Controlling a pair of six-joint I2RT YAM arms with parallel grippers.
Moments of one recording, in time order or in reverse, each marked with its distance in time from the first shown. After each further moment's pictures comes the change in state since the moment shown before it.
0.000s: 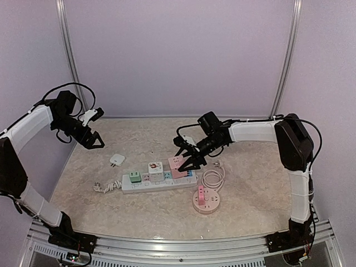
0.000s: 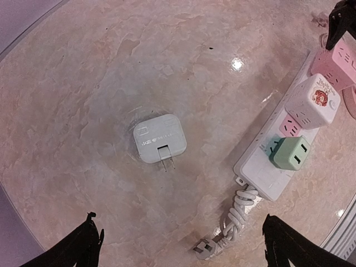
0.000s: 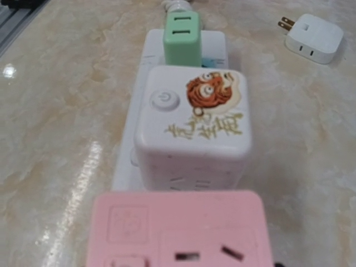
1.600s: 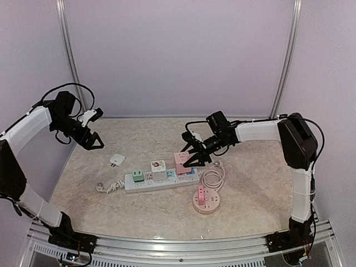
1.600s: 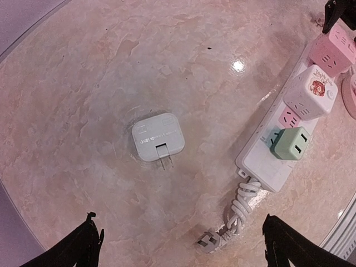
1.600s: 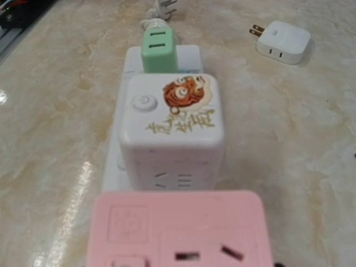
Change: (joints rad) left arm 0.000 -0.027 -0.022 0.007 0.001 -0.004; right arm -0.067 -0.026 -0.076 0.113 -0.068 0.047
